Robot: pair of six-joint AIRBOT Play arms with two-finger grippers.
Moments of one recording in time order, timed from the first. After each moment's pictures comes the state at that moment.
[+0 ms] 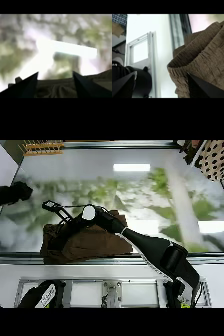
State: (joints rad) left arm 0.26 -0.95 1.25 1.29 -1.14 -1.51; right arm 0.92 -1.92 1.89 -0.54 1.03 0.98
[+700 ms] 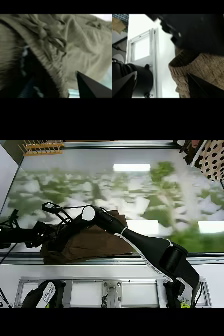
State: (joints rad) left arm 0.50 -0.92 0.72 0.99 -1.34 -1.55; right arm 0.93 -1.92 1.89 -0.54 1.04 0.98
